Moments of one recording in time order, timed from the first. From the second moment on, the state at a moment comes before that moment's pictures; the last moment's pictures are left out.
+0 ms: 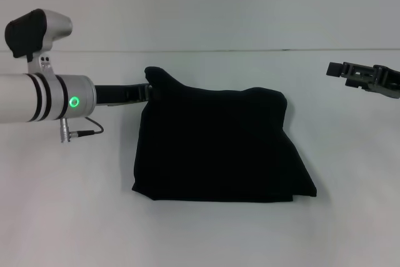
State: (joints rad) left arm -0.83 -2.06 0.67 0.44 2.20 0.93 -2.13; right arm 0.65 1.91 -0.61 -0.46 -1.95 -1.25 2.04
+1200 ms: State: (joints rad) left arm -0.54 -2.12 0.65 0.97 1.92 1.67 -1.73; right arm 0.56 2.03 -0.61 -0.93 -2.03 -1.59 1.87
